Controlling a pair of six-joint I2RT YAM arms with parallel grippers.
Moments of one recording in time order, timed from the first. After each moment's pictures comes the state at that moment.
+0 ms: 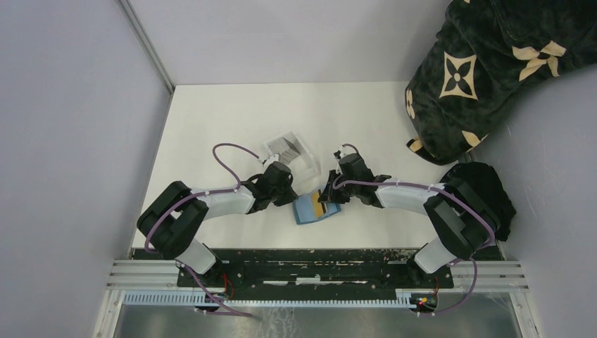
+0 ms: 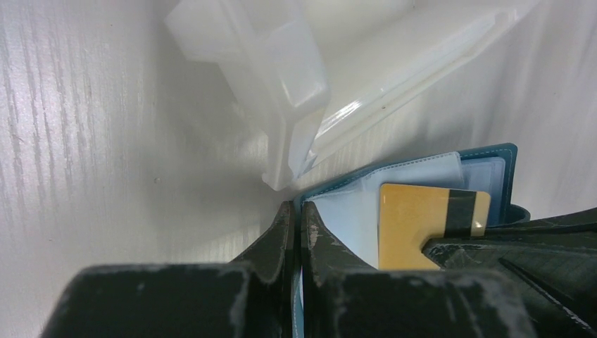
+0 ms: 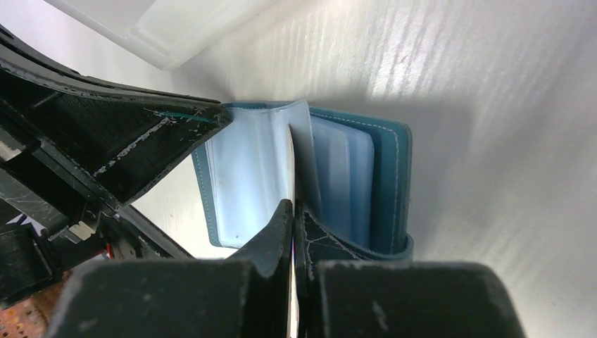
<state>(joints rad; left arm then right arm) -0.73 1.55 0.66 0.03 -0.11 -0.92 0.66 1.57 0.70 0.06 -0.25 0.76</state>
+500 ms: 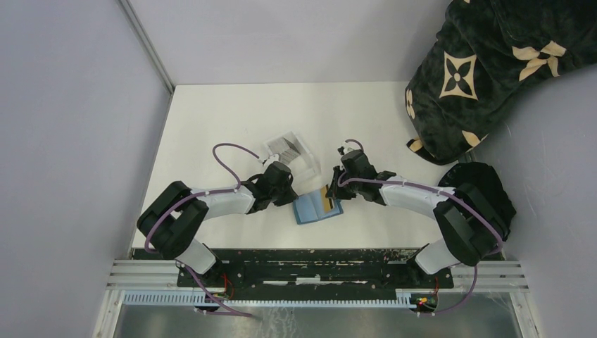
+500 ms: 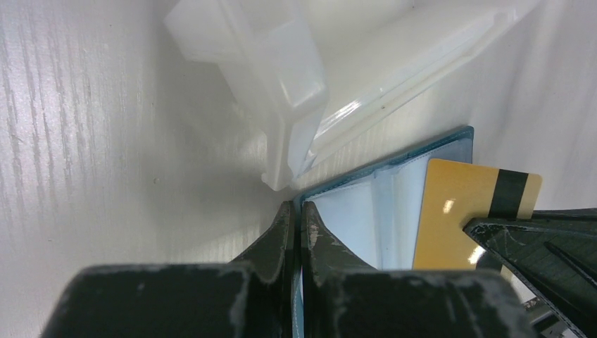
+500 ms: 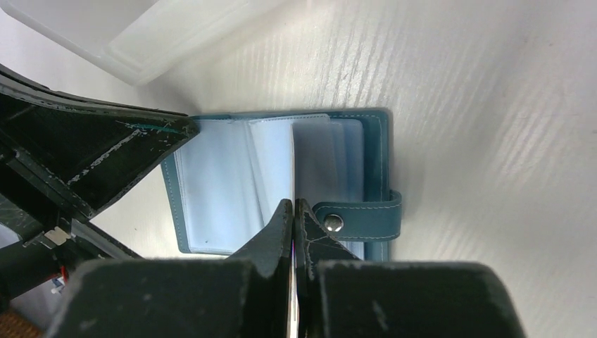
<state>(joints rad) -0.73 1.55 0.66 0.03 -0.11 -0.92 0.65 1.50 0.73 -0.07 -0.14 0.66</state>
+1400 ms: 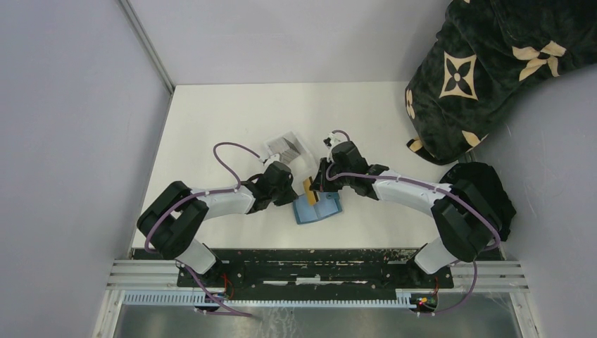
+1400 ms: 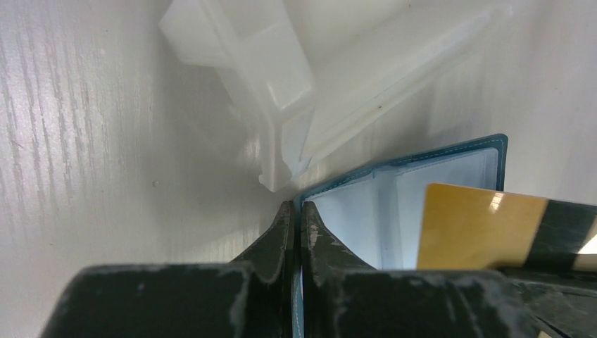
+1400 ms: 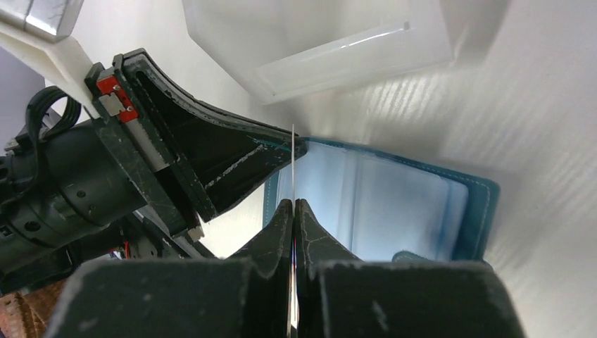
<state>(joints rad) -0.73 1.55 0.67 0.03 -0.11 -0.91 0.70 1.52 0.86 -0.06 -0.21 0.66</state>
